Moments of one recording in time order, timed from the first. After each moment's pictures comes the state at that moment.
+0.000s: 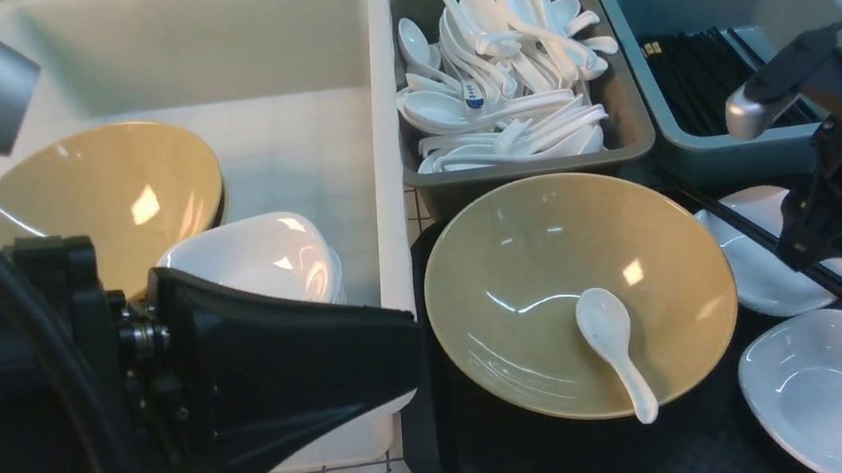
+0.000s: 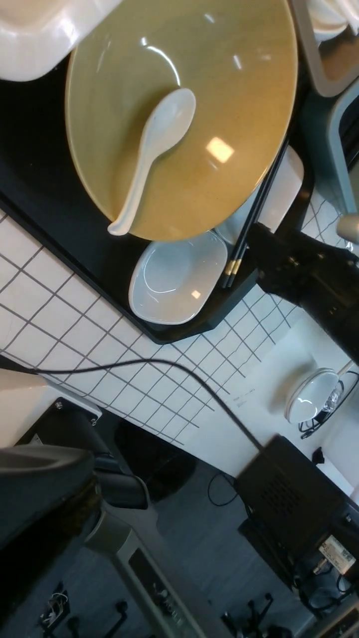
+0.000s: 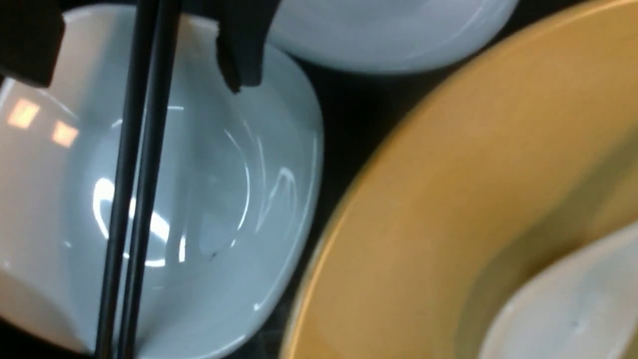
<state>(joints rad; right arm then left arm) 0.08 1.66 -1.14 0.07 0.75 -0.53 -0.61 0.82 -0.92 -0.82 0.82 0.46</state>
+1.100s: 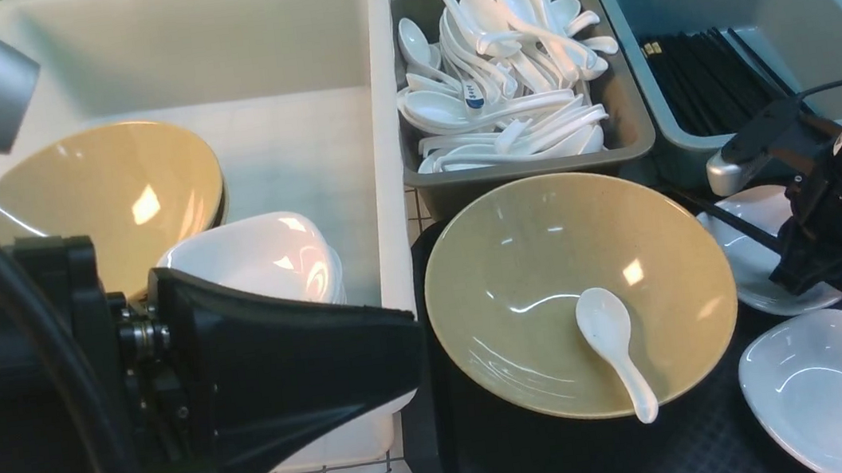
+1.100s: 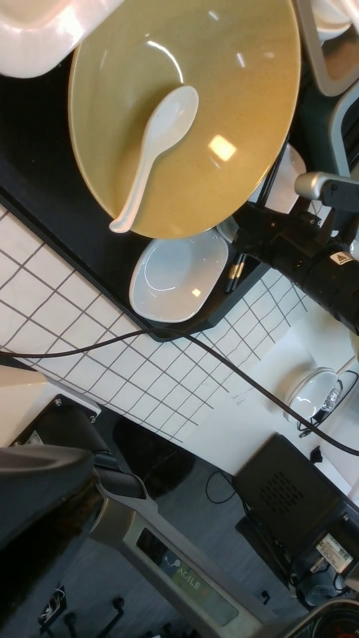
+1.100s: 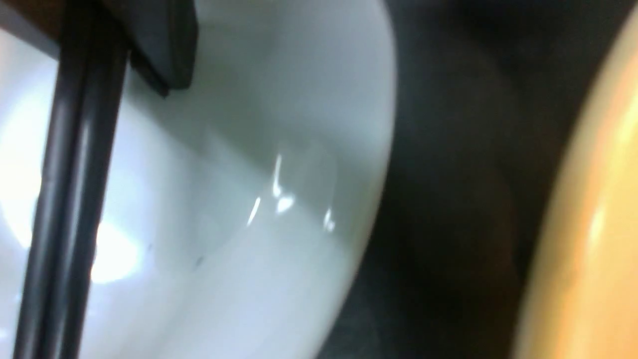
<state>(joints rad) 0.04 1.83 -1.15 0.06 0.69 -0.58 -0.61 0.82 -0.92 -0.82 0.82 0.45</state>
